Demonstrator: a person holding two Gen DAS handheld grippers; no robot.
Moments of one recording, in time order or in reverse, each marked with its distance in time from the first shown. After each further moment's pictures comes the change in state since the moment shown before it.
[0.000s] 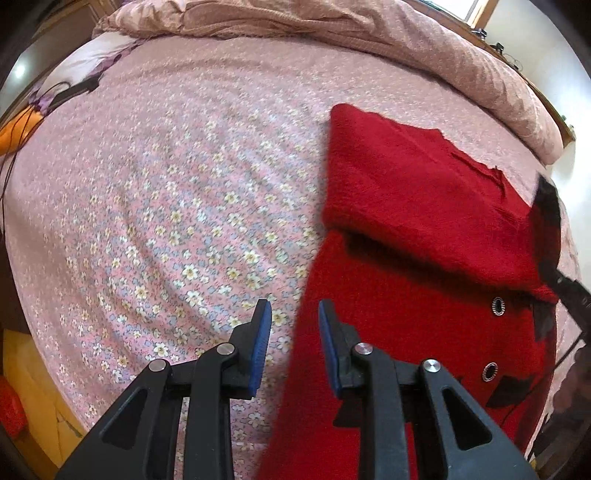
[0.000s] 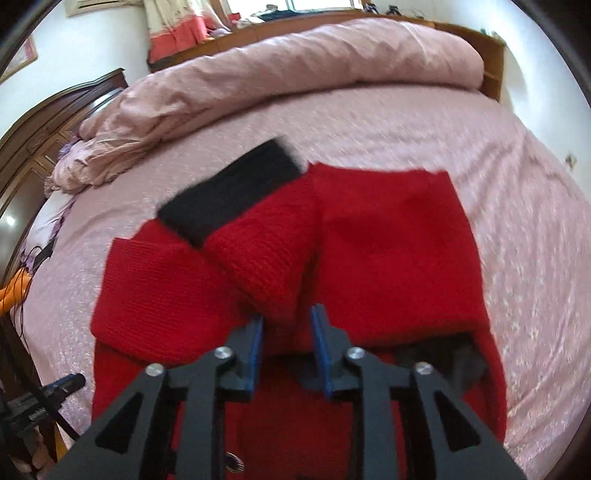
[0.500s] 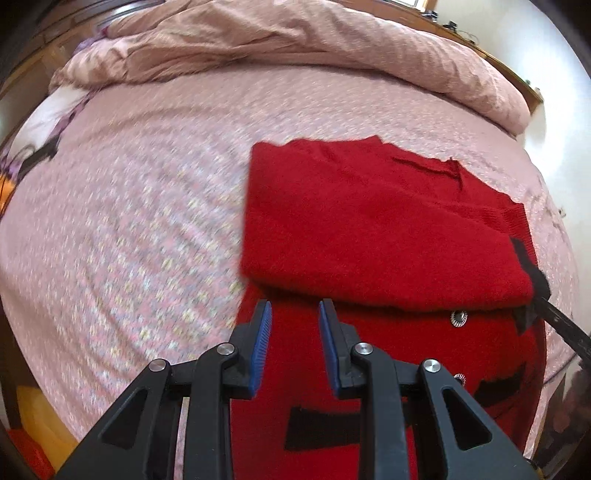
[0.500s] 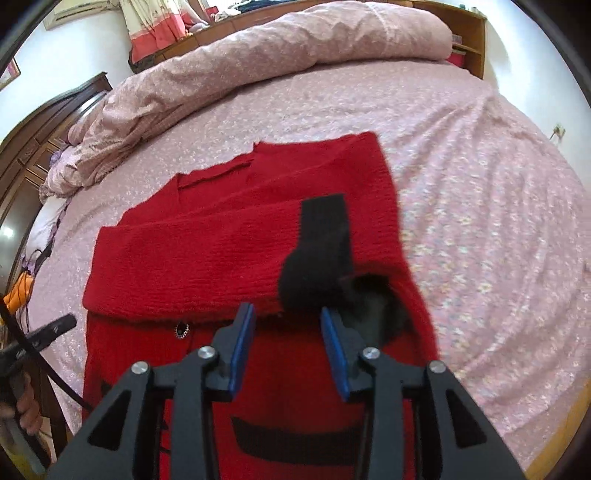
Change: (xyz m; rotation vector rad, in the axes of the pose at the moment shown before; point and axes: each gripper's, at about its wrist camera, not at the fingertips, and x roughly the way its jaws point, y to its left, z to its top) left arm 0.002 -0.060 0.033 0.177 -0.048 -0.032; right arm -0.040 -0.065 -0.024 0.062 0.044 0.003
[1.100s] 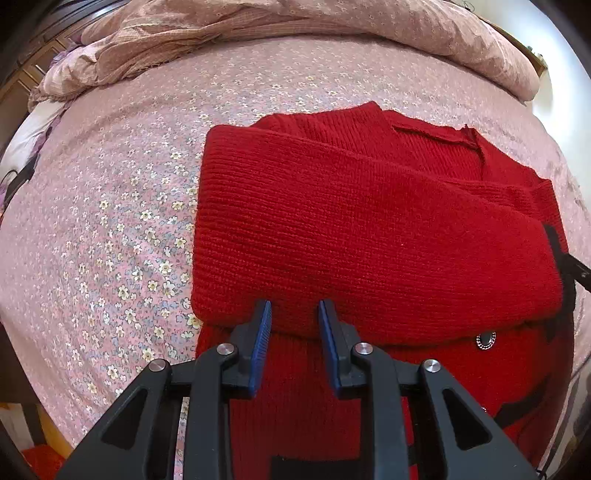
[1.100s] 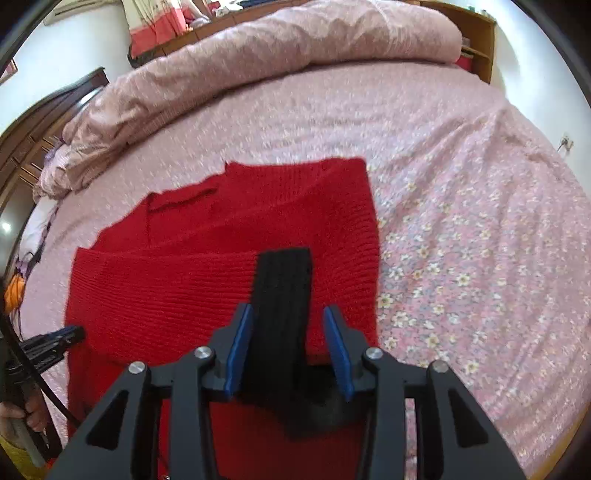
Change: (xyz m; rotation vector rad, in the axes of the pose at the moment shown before) left arm 0.059 -0.027 0.020 0.070 0.091 0.057; right arm 0.043 -0.030 0.050 -0.035 0.035 -0.009
